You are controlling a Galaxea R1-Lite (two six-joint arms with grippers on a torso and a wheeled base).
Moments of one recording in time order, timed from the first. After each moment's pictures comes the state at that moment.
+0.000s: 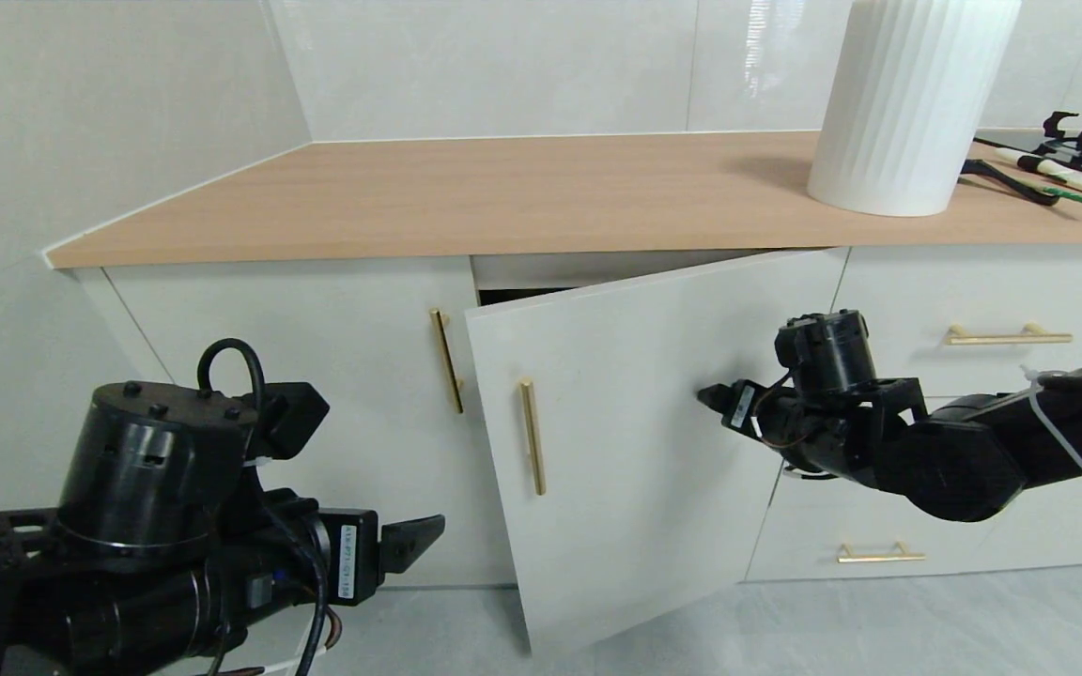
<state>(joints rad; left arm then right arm) -0.57 1.42 -0.62 -0.15 0.21 -0.37 0.49 1.98 -1.04 -0.43 -0.30 0.68</state>
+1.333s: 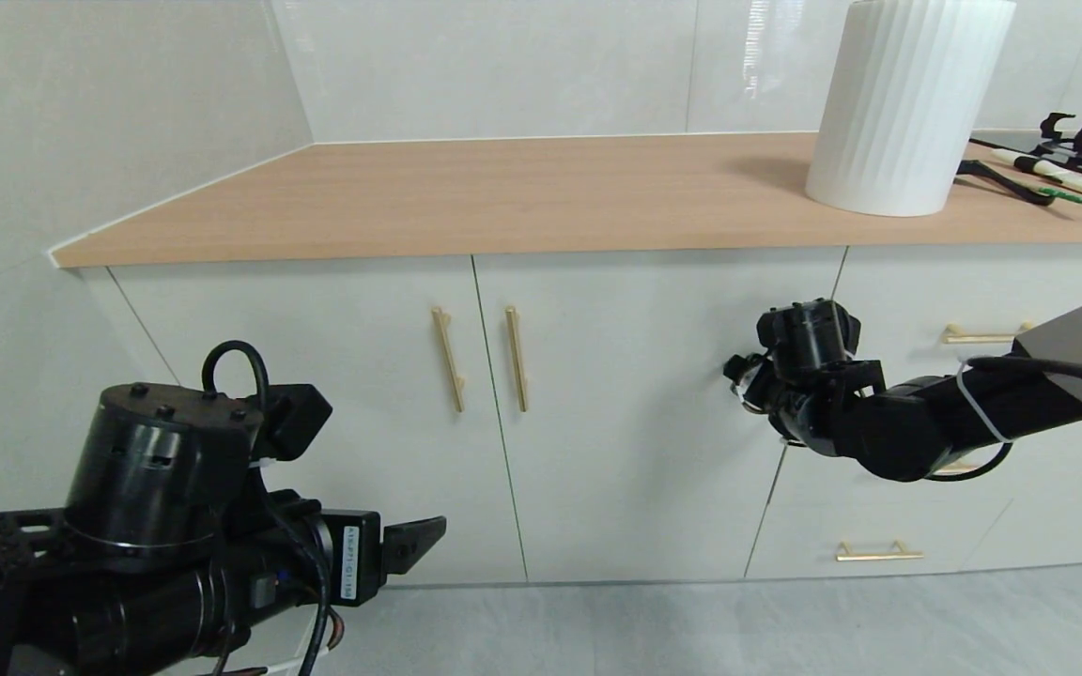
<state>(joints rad) -0.57 1.43 -0.62 -0.15 0.21 -0.37 0.42 2.11 -1.20 -0.44 -0.53 0.74</state>
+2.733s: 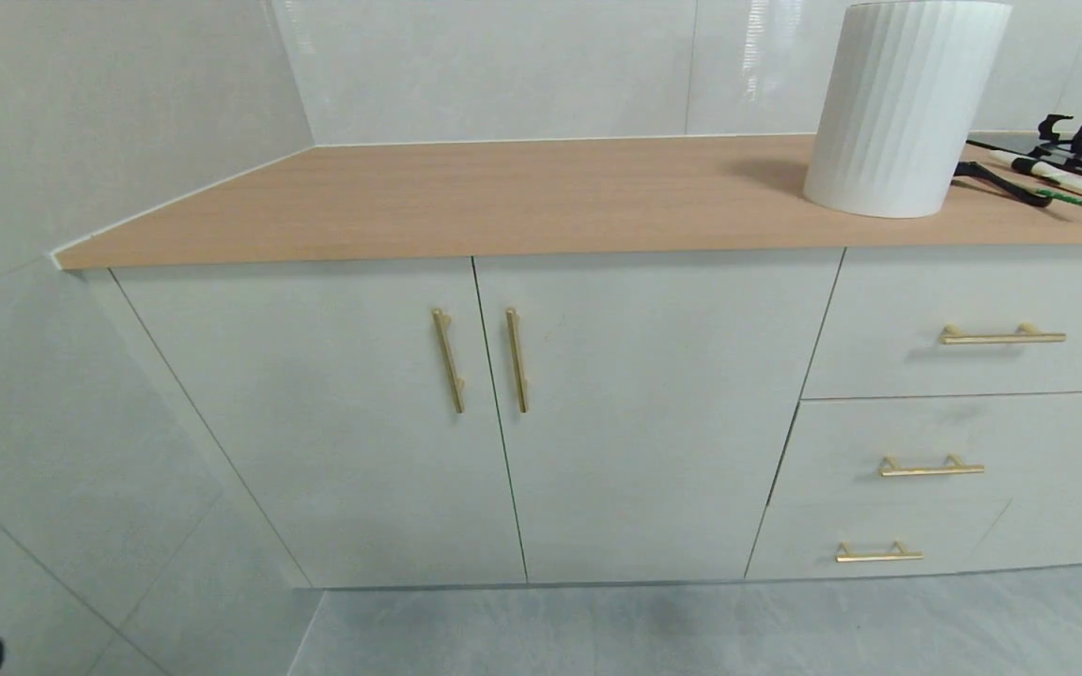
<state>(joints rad) -0.38 0.36 -0.38 0.03 0.31 0.16 0.34 0.56 -0.23 -0.38 -0.44 0.00</state>
